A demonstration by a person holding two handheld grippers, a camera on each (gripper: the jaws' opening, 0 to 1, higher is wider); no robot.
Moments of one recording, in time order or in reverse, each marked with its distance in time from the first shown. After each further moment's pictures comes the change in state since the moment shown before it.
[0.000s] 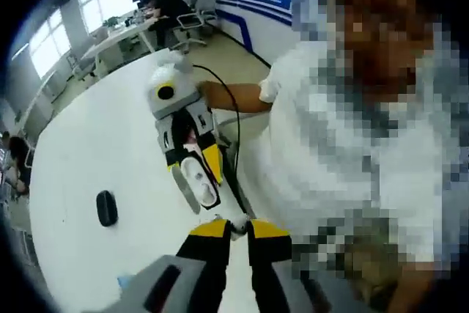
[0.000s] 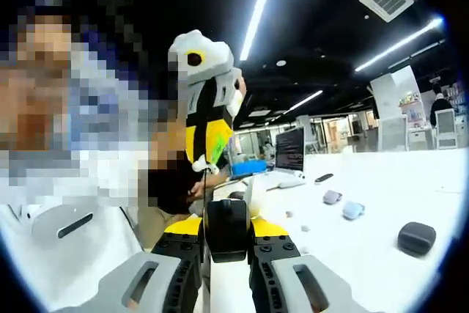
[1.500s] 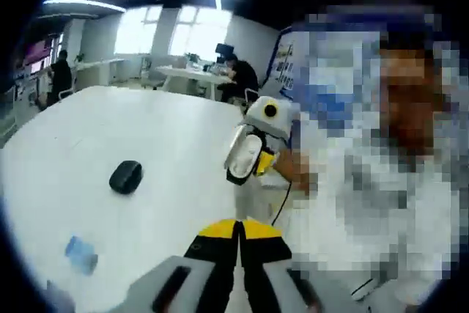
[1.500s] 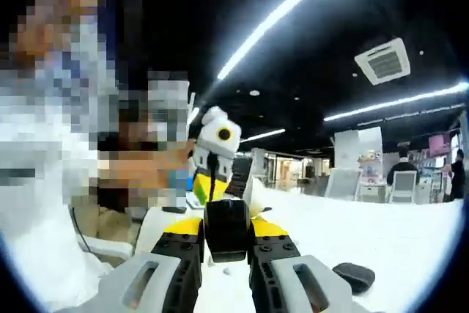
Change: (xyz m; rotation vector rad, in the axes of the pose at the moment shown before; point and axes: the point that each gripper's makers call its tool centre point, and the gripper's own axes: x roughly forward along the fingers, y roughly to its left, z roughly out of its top) left arm 0.023 0.074 -0.090 -0.391 -0.742 0.166; right arm -0.027 -0.078 0.014 -0.249 -0.168 -0.283
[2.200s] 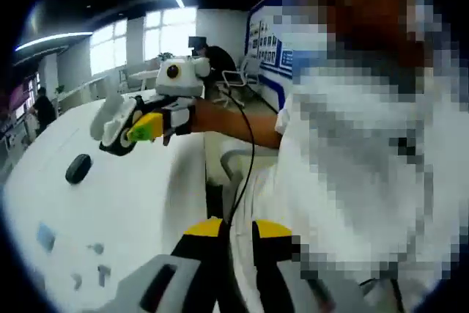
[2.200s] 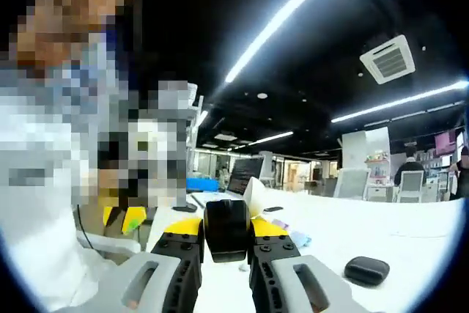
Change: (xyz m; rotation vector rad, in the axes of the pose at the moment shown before) left arm 0.050 -0.123 -0.069 0.195 0.242 0.060; right arm 0.002 0.029 -0.005 -0.026 0.023 0.023
